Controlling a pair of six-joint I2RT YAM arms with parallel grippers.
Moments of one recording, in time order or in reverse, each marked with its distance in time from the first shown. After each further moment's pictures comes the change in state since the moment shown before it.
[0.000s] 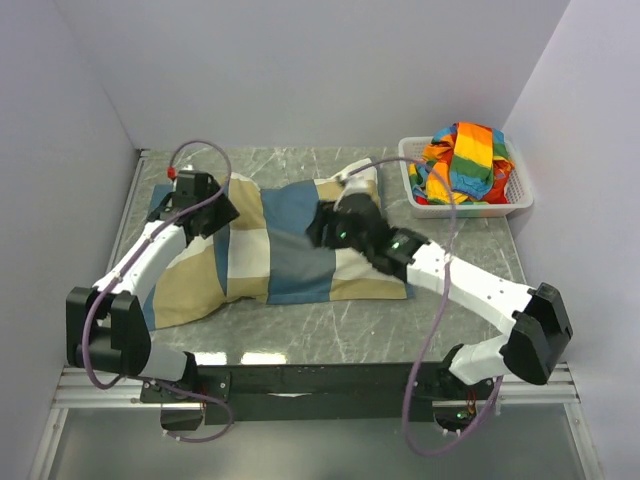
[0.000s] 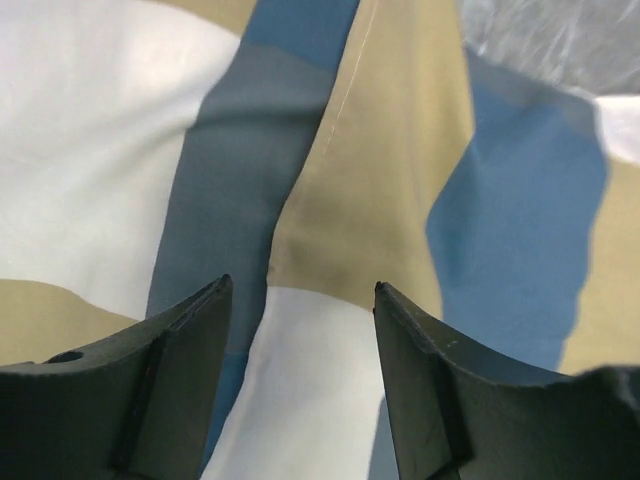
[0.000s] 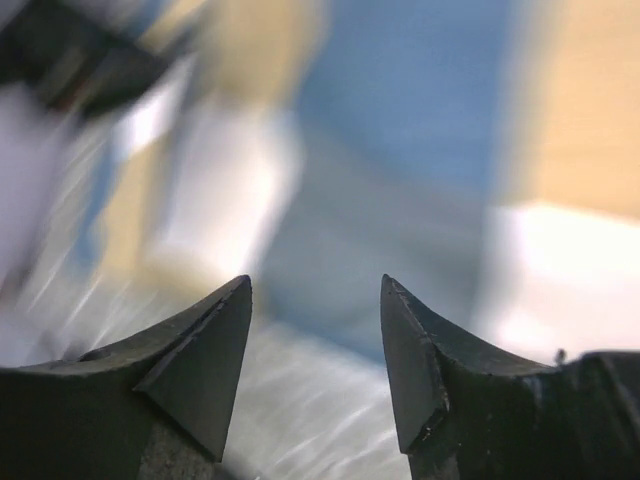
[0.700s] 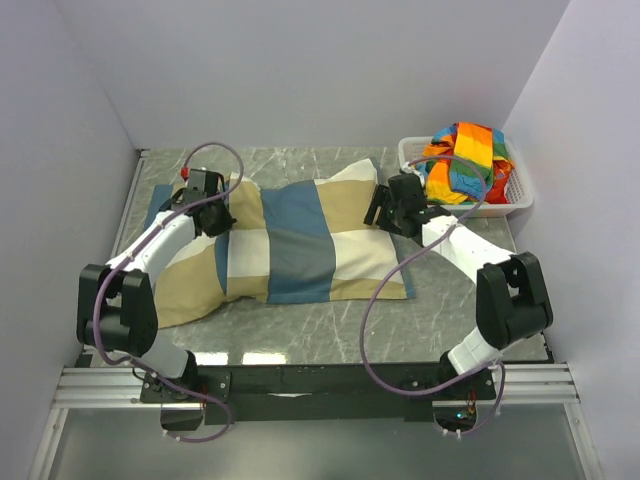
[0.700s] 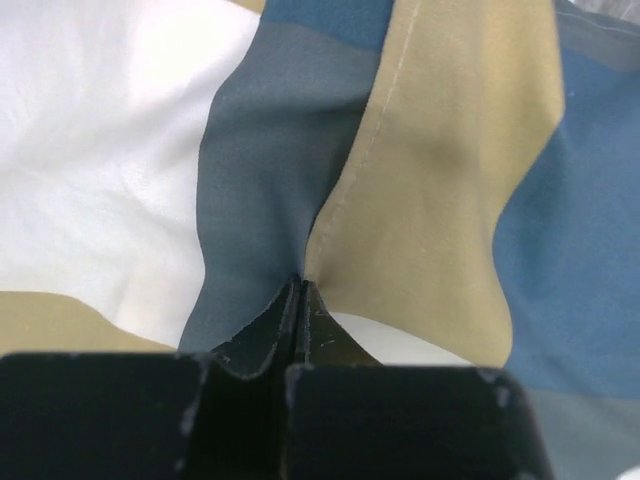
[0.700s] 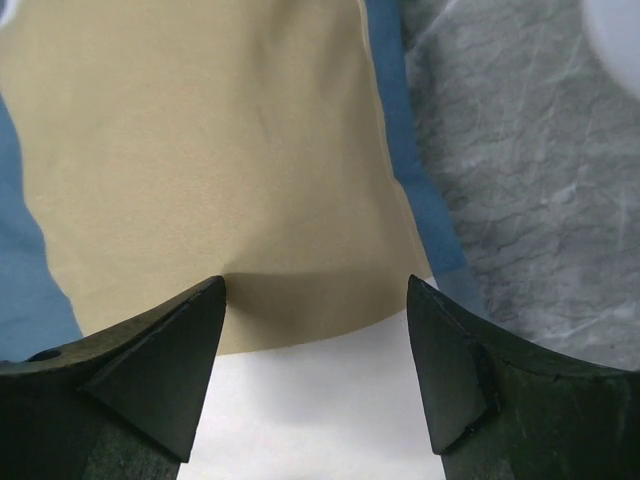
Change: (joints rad) left arm -0.036 0.127 0.046 -0.051 -0.042 0.105; right arm -0.520 0.185 -0.058 -0.026 -0.070 -0.015
